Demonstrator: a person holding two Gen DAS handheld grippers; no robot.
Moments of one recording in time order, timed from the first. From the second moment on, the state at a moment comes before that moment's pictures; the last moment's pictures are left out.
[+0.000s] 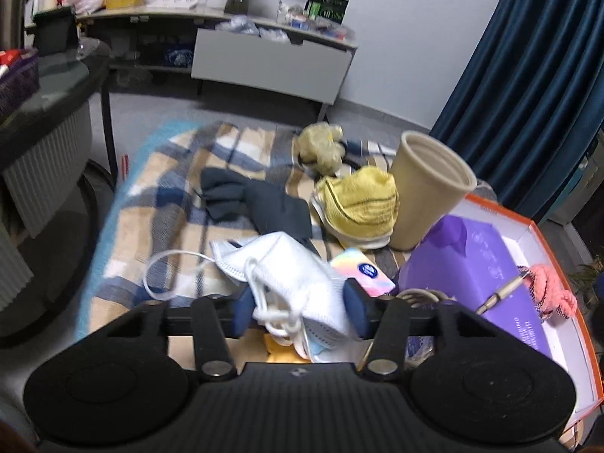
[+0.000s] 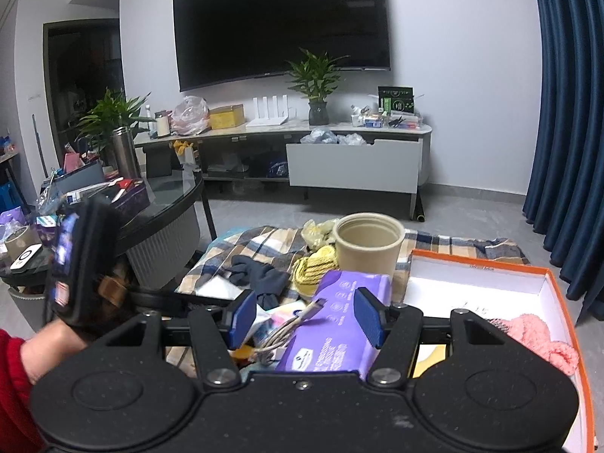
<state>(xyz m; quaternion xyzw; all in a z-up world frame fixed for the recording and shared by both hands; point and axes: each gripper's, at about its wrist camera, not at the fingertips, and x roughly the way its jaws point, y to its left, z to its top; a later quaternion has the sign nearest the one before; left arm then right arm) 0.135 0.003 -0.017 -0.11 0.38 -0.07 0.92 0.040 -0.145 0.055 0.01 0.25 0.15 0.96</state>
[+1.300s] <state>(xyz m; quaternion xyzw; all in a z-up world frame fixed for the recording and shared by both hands) 0.095 0.058 0.004 -0.03 0.33 -0.08 0.94 0.080 -0.041 -0.031 0.04 0.26 -0.06 0.96</state>
